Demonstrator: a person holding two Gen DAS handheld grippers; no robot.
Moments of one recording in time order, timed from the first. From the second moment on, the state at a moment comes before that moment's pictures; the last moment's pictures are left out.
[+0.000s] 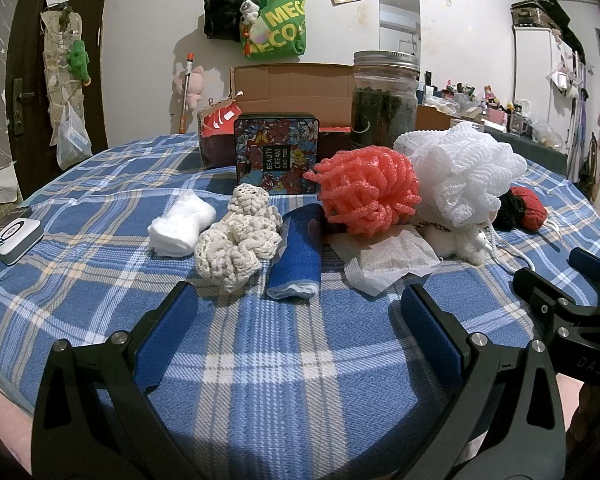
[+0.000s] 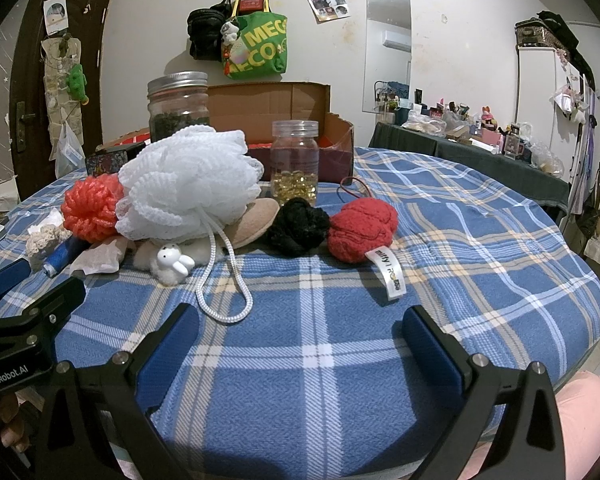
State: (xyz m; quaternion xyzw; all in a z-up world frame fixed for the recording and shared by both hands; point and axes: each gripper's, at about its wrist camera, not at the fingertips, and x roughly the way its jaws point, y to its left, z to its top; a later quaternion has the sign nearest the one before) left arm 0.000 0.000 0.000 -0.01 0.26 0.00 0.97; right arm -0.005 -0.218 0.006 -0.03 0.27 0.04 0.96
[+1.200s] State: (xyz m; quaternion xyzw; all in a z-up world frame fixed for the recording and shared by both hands) left arm 0.000 0.002 0.018 -0.02 0.26 -0.03 0.97; right arm -0.007 -0.222 0.020 -0.02 0.26 0.05 0.96
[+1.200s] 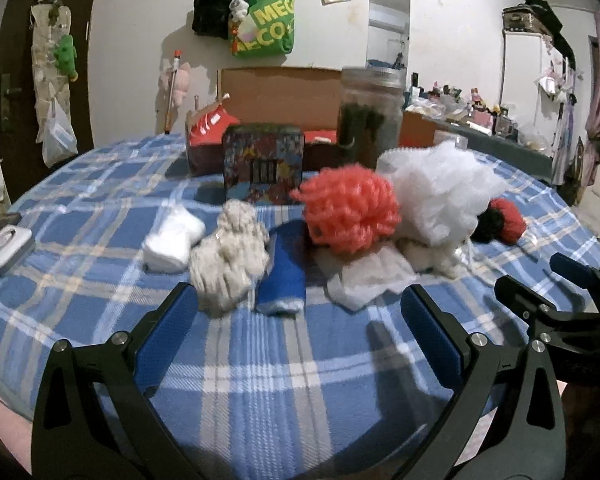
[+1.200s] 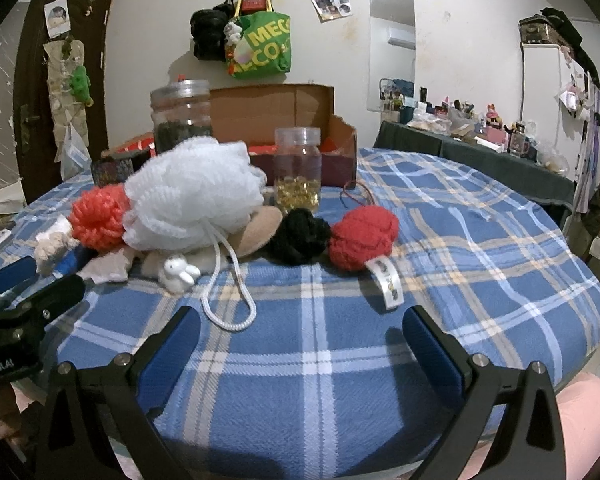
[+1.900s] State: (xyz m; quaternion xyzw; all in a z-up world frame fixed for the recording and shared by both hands) left arm 0.050 -0.002 0.065 0.04 0.27 -0.13 0.95; right arm 0.050 -0.210 0.073 -0.01 0.27 0.24 0.93
